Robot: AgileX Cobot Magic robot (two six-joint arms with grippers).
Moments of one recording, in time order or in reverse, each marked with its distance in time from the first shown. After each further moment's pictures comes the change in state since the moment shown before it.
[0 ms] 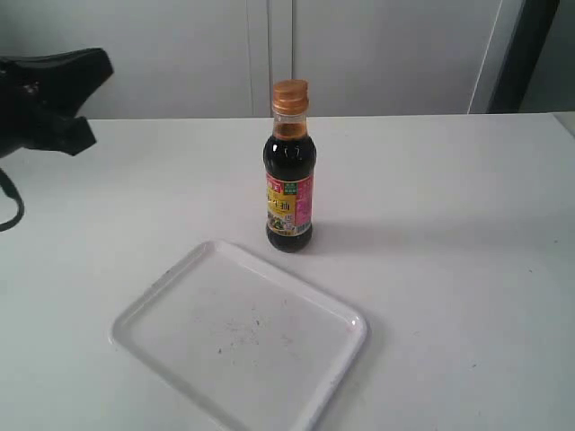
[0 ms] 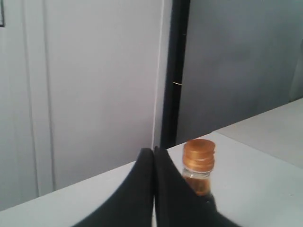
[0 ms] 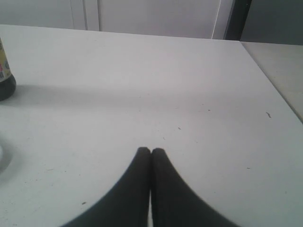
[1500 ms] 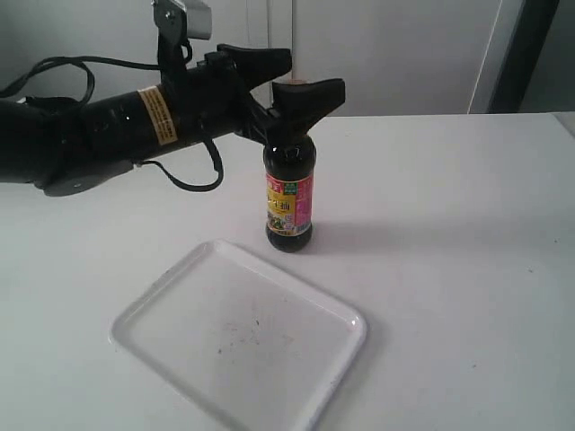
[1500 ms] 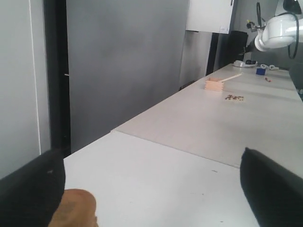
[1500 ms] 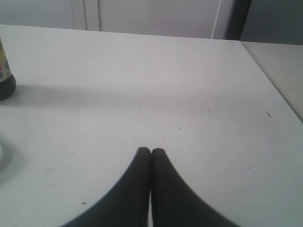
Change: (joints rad) left arm -0.278 0.555 -0.511 0.146 -0.106 -0.104; right arm 0.000 0.000 0.000 -0.005 0.000 0.000
